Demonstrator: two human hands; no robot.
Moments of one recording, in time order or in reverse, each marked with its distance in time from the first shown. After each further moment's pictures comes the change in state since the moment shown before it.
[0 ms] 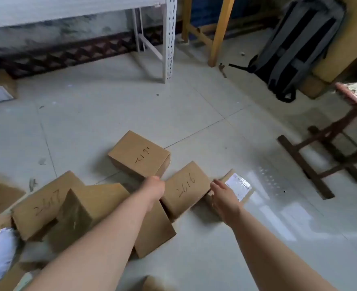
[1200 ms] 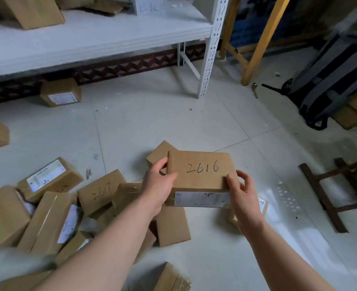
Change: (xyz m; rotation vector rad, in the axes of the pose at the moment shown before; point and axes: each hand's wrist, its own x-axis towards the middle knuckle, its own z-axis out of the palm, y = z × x) left_hand -0.149 0.056 -0.104 -0.447 0.215 0.197; right_hand -0.119 -0.121 0.006 0.119 0.016 -0.248
